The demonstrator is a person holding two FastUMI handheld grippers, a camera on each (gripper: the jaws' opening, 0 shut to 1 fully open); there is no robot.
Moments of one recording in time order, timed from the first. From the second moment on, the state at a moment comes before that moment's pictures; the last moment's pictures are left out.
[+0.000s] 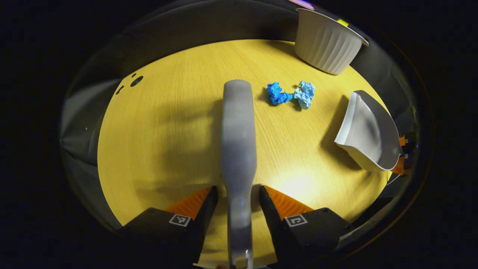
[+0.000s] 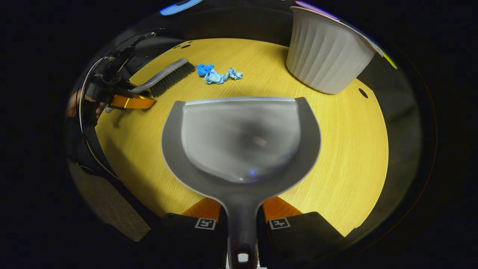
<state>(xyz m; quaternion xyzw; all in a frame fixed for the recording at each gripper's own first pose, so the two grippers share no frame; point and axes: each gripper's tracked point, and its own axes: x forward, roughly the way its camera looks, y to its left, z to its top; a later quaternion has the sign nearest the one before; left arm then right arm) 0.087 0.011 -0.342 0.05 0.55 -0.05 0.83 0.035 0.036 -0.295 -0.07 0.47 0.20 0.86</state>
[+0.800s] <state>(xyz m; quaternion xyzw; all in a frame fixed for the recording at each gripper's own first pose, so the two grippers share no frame) 0.174 0.016 -0.318 0.12 0.49 -0.06 0.86 0.063 0.026 -0.281 -0.16 0.51 0.27 0.80</state>
